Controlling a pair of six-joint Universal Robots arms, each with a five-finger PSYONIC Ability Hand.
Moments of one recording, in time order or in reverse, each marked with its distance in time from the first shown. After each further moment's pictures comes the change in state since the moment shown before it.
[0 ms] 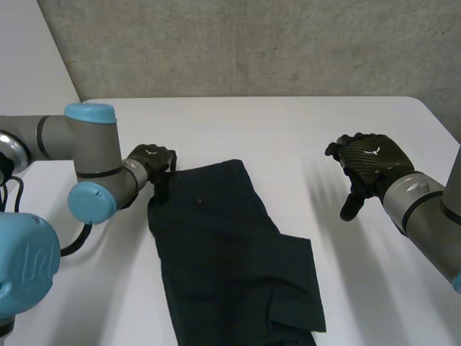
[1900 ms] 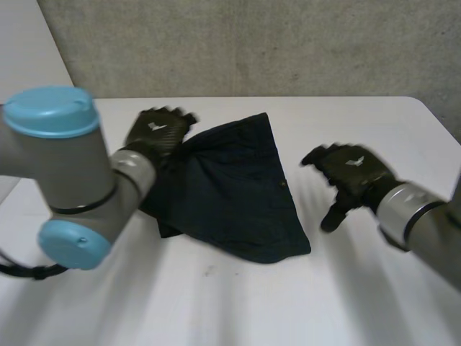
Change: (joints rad) left arm -0.150 0.558 -0.594 0.311 -0.111 -0.116; right arm 0.002 -0.022 0.054 0.010 -0.187 0.057; left_hand -0.291 -0.280 -0.279 -0.282 -0.269; right_hand 0.000 0.000 0.000 0.000 0.000
